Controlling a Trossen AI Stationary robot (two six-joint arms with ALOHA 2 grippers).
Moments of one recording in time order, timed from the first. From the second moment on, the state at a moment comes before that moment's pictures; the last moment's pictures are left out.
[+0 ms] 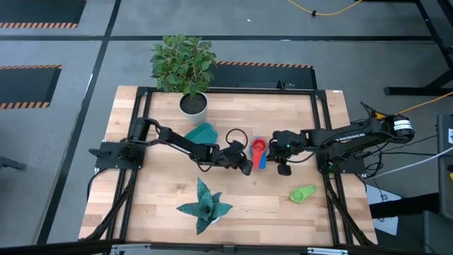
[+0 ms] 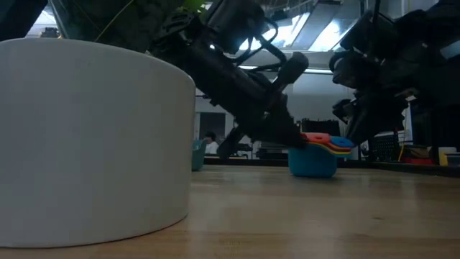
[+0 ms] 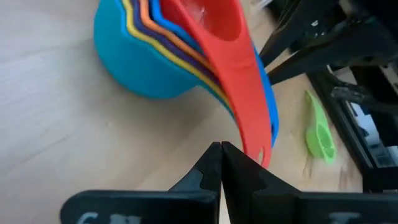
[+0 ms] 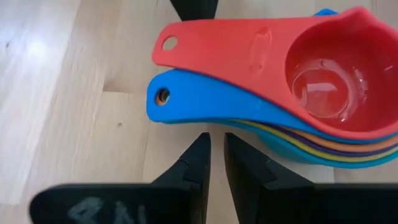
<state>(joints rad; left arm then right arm) -0.10 2.07 1.17 0.37 -0.22 -1.05 -0.03 1.19 0.45 -0.14 -0.13 -0.03</state>
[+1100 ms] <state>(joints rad) -0.12 2.07 1.18 0.40 -0.26 -1.01 -0.03 1.11 0.65 -0.56 -0.27 0.00</state>
